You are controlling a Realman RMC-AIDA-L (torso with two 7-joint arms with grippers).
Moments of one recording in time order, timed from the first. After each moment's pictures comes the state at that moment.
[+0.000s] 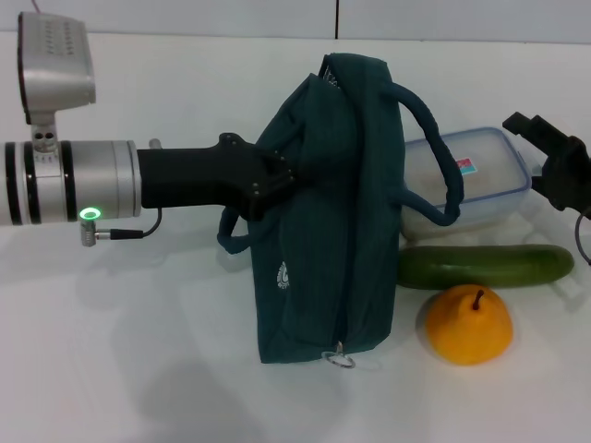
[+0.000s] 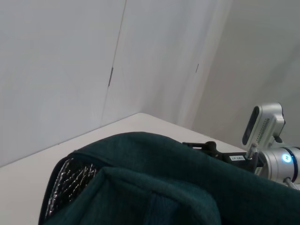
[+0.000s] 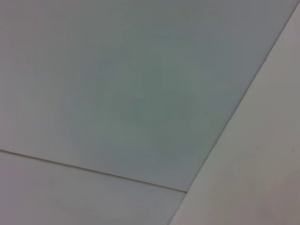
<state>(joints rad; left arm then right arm) -0.51 -2.09 0.99 0.73 1.76 1.47 -1.48 0.58 2.03 -1.03 -0.04 -0.97 -1.15 1.82</state>
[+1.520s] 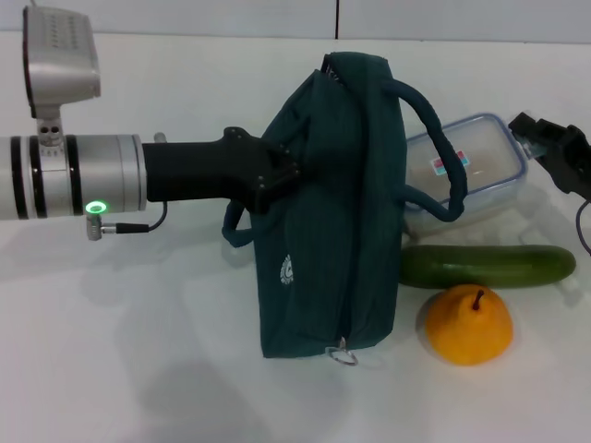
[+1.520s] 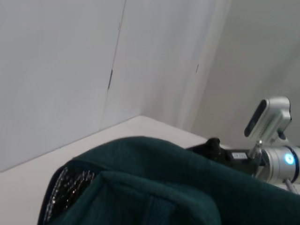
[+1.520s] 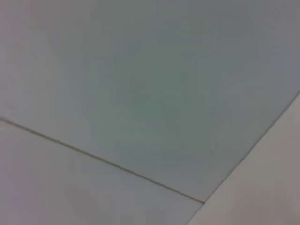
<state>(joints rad) -0.52 -2.09 0.99 0.72 1.75 1.46 -1.48 0.58 2.03 -1.03 -0.04 -0.94 -1.18 1.66</state>
